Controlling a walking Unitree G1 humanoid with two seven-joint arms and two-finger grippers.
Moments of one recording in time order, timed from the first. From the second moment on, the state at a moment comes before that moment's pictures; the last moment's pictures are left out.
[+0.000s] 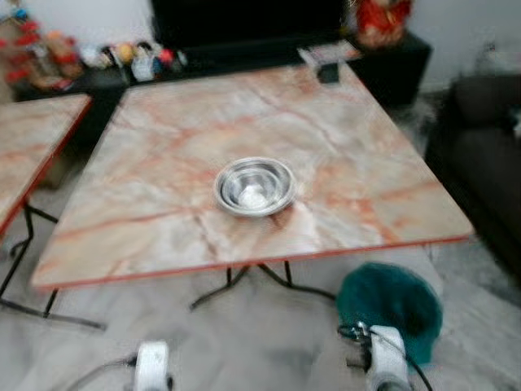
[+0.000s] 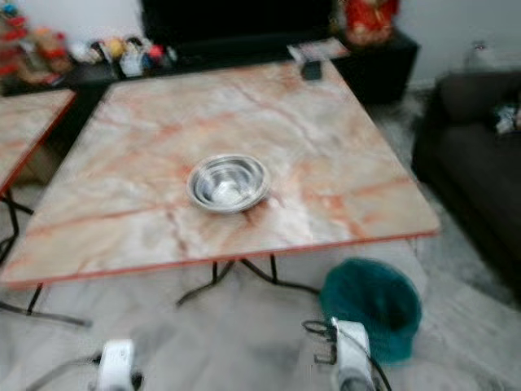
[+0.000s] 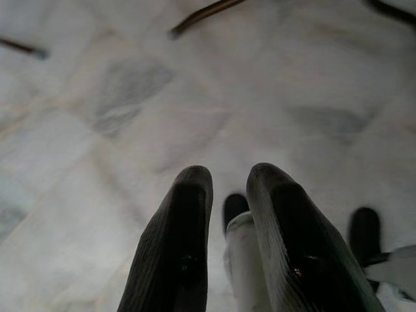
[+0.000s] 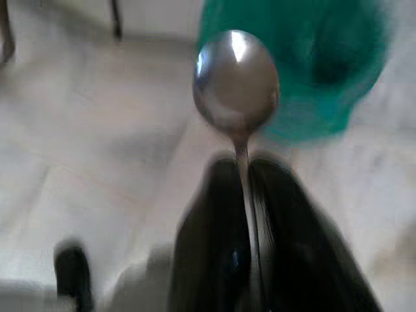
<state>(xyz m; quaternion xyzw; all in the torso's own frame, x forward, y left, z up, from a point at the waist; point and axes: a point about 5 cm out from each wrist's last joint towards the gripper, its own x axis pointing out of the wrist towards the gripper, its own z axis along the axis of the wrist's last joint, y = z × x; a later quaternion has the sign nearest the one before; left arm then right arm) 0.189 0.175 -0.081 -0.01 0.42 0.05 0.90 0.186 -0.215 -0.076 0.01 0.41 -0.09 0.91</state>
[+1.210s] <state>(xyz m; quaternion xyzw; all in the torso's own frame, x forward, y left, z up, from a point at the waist) 0.172 0.193 -0.087 0.00 0.45 0.06 0.89 0.169 -0.217 -0.025 -0.18 0.14 -0.04 0.97</state>
